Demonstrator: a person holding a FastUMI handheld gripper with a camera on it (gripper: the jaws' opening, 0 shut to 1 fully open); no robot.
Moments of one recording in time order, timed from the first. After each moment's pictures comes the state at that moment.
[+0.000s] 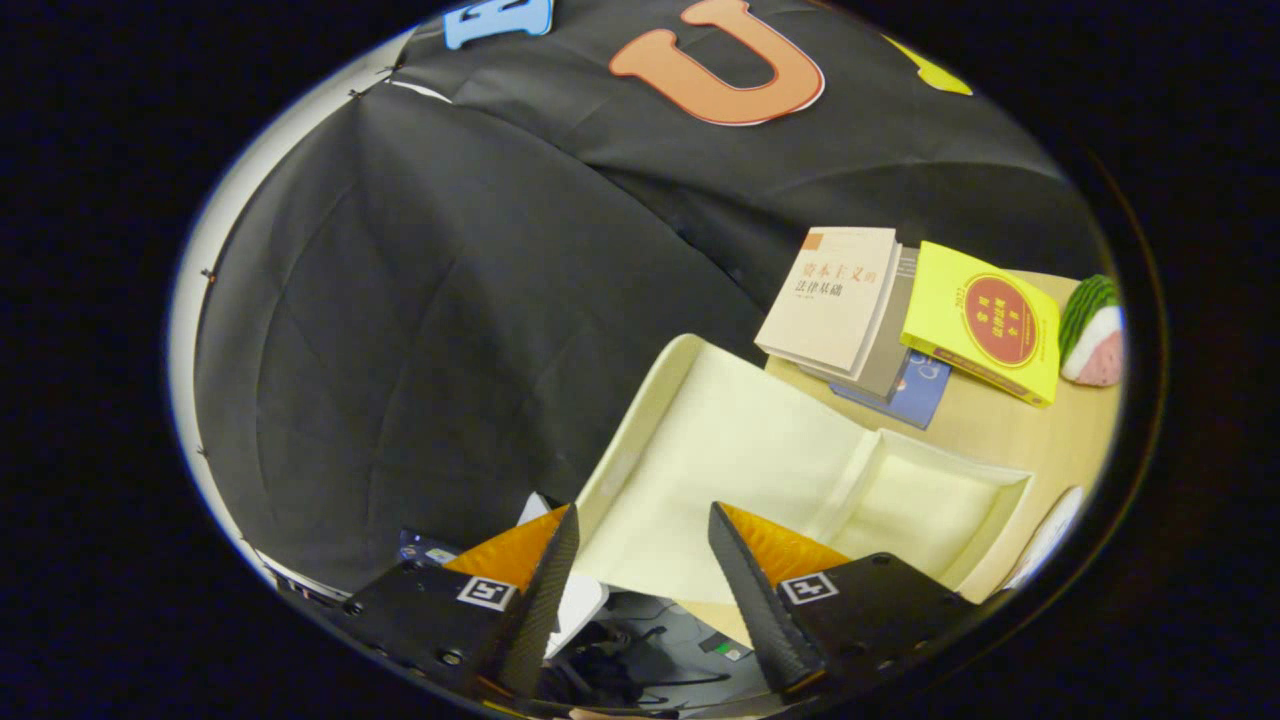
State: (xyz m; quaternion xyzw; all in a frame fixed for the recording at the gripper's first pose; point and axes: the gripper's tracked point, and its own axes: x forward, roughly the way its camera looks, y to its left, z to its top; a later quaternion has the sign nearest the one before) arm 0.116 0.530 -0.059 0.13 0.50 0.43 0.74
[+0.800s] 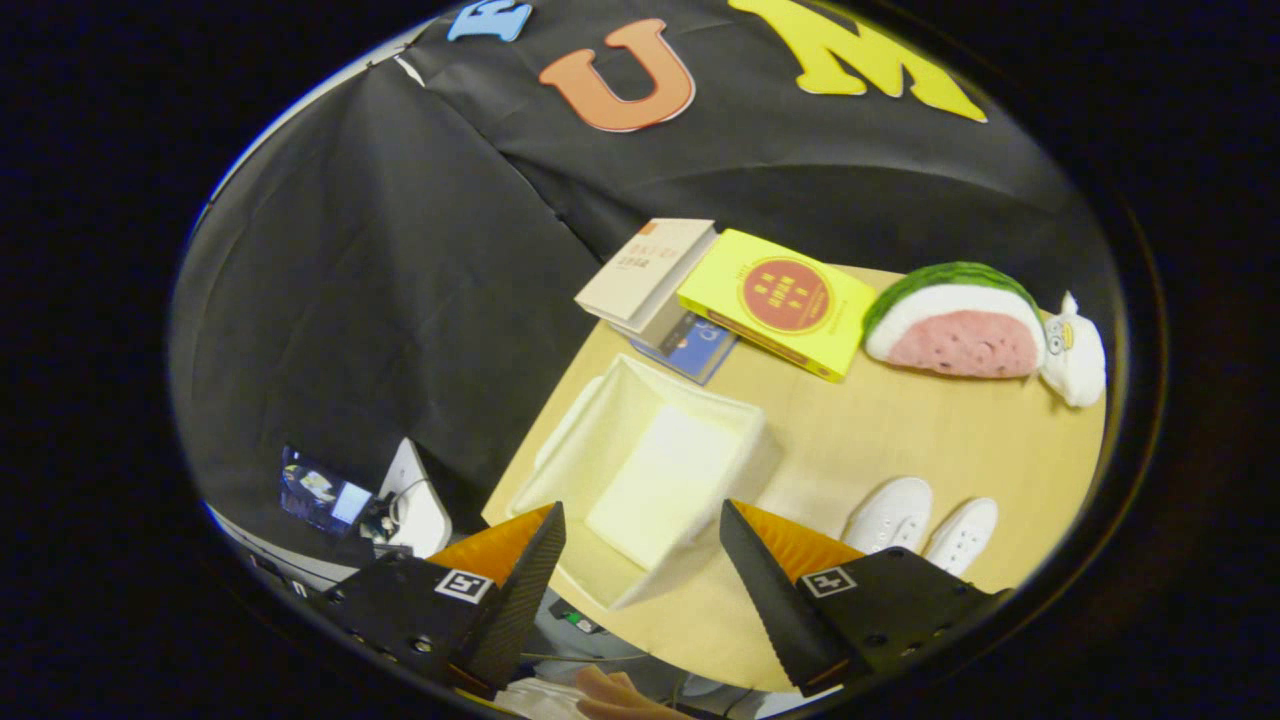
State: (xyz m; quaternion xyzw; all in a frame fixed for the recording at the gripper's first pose) arm 0.122 0.258 -0.170 0.03 0.49 0.32 0.81
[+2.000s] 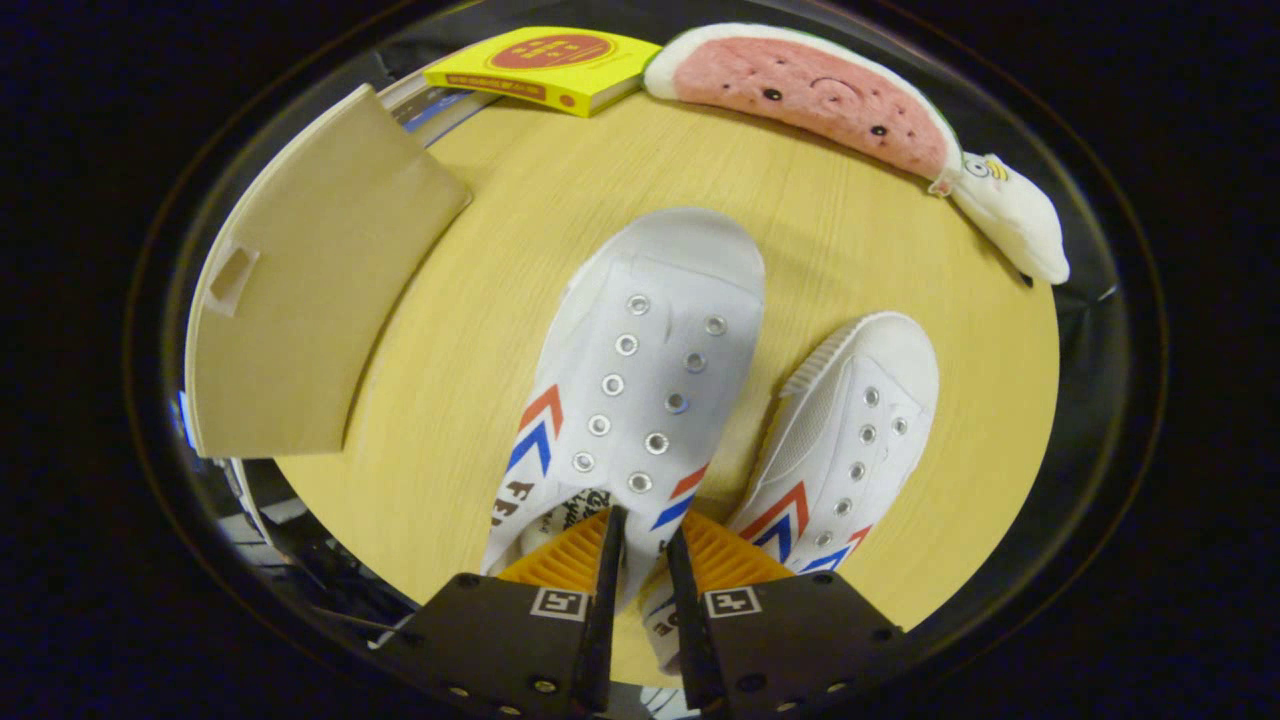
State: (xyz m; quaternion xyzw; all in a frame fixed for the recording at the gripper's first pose) arm 0.133 0.089 -0.408 -0.11 0.65 0.13 0.74
